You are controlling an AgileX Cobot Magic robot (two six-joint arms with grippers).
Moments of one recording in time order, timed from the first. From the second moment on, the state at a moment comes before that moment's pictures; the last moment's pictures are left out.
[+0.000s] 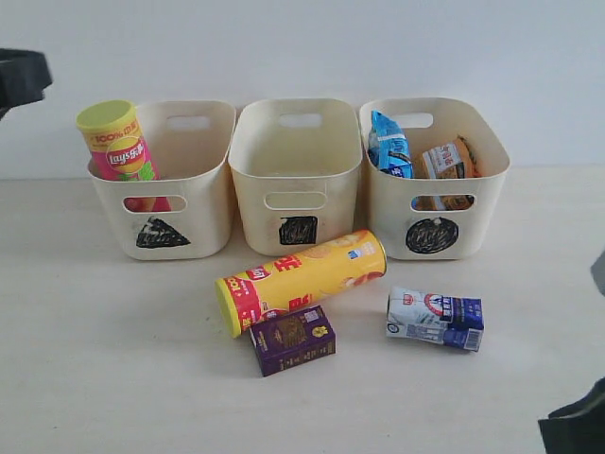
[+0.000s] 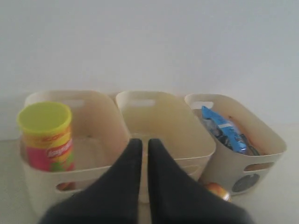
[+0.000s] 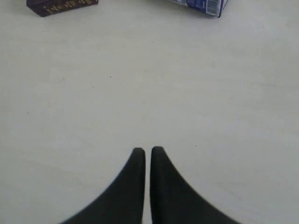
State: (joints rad) left arm -0.39 0.95 -0.69 -1.12 -0.03 0.94; right arm 0.48 0.84 -0.46 0.18 0.68 0.15
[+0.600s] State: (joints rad) left arm -0.10 0.66 -0.50 -1.15 0.32 0.90; right arm 0.48 1.58 -1.13 0.05 0.97 -0.16
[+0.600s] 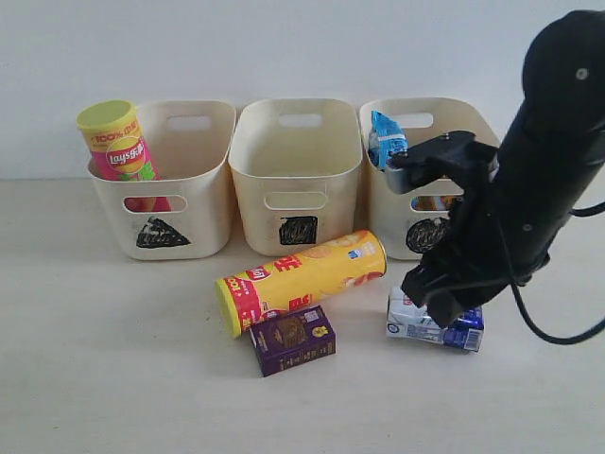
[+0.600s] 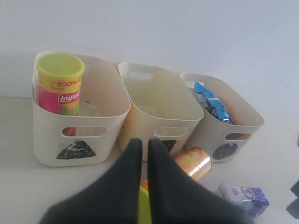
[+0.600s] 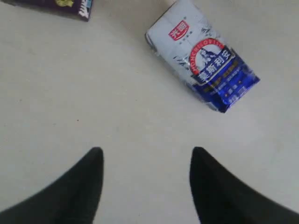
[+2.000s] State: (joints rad) left arm -0.10 0.42 -0.30 -1.07 0.39 0.86; right arm 0.44 2.00 -1.25 -0.14 0.74 -0.35
